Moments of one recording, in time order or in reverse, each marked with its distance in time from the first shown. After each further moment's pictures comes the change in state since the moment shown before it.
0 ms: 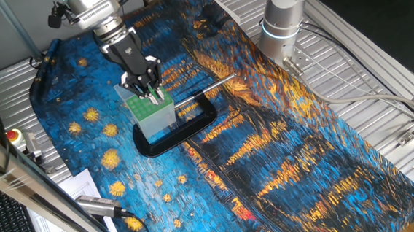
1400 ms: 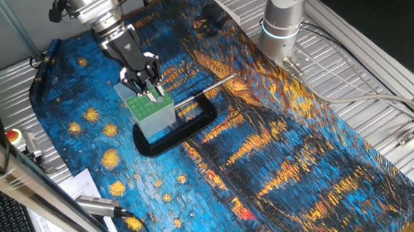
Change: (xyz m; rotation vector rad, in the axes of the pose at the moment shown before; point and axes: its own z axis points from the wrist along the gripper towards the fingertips) arm 0.011 0.007 -0.004 -0.001 -0.022 -0.036
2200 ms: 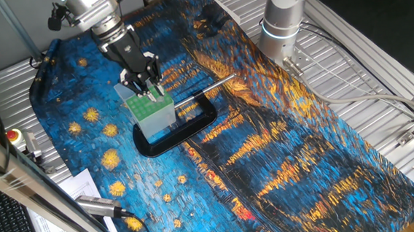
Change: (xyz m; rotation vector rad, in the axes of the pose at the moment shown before) arm -0.004 -0.001 -0.002 -0.060 0.109 0.043
